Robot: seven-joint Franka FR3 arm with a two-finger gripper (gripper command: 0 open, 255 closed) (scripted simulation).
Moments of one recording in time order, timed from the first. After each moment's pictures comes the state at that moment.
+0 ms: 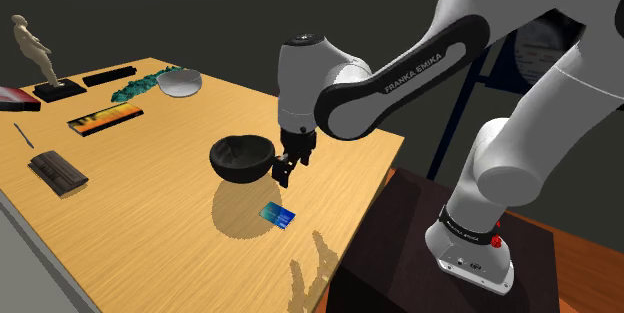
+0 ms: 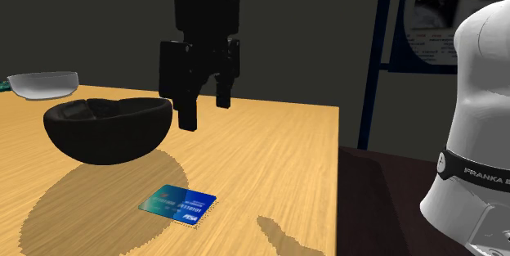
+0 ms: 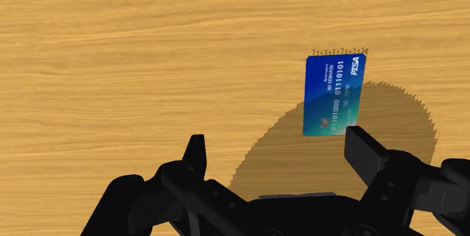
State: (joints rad) arm 0.10 -0.25 0.46 -2.48 0.04 2.32 0.43
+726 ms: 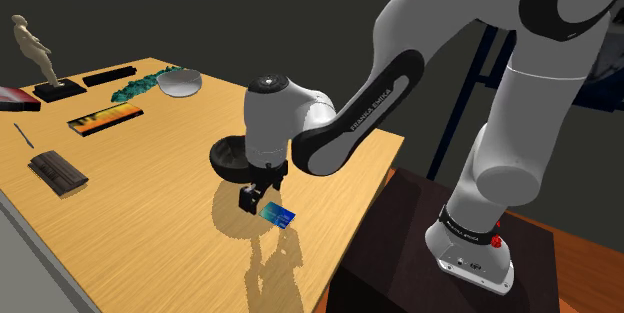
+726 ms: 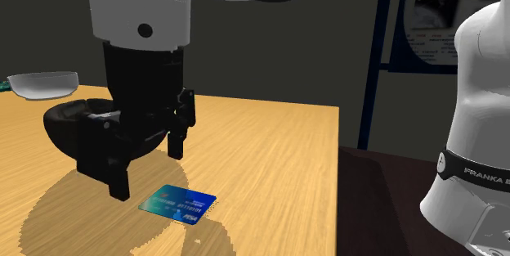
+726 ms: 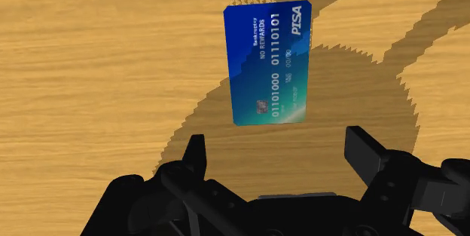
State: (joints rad) arm 0.09 0.08 0.54 -2.34 -0.24 2.50 0.73
